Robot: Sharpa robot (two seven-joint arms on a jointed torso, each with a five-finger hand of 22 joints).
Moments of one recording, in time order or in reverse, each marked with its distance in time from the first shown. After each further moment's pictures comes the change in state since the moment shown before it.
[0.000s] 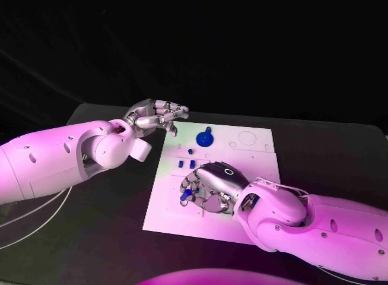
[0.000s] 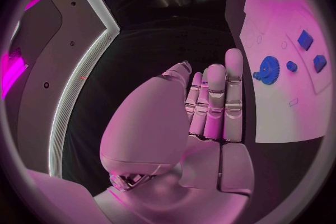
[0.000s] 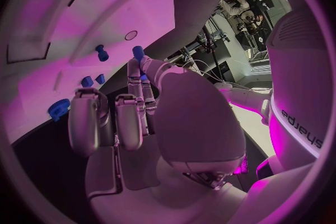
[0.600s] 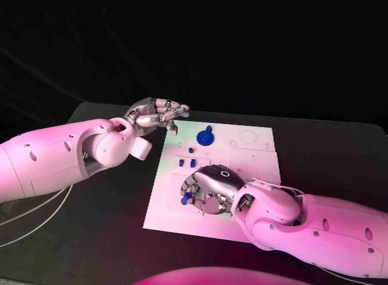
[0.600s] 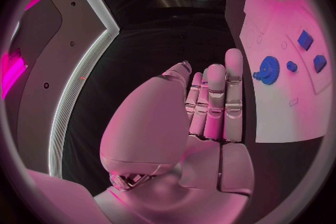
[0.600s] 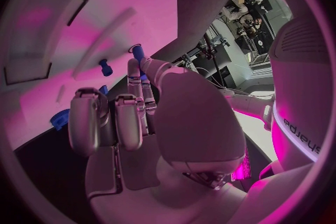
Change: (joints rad) left arm 0.000 -0.002 0.000 0.001 0.000 0.000 0.000; left_hand 0.000 0.000 0.000 0.000 0.000 0.000 0.000 0.000 0.000 0.000 0.000 0.000 0.000 0.000 0.000 0.000 0.000 0.000 0.000 0.000 0.000 0.000; right arm -0.013 0.031 -0.005 -0.043 -0.021 0.052 -0.006; right_hand -0.005 -0.005 -0.001 -0.001 0.000 -0.002 0.003 0.006 0.000 0.002 0.005 0.001 0.001 0.000 0.000 0.000 0.000 0.000 0.000 0.000 -0.004 0.000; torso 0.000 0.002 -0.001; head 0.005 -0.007
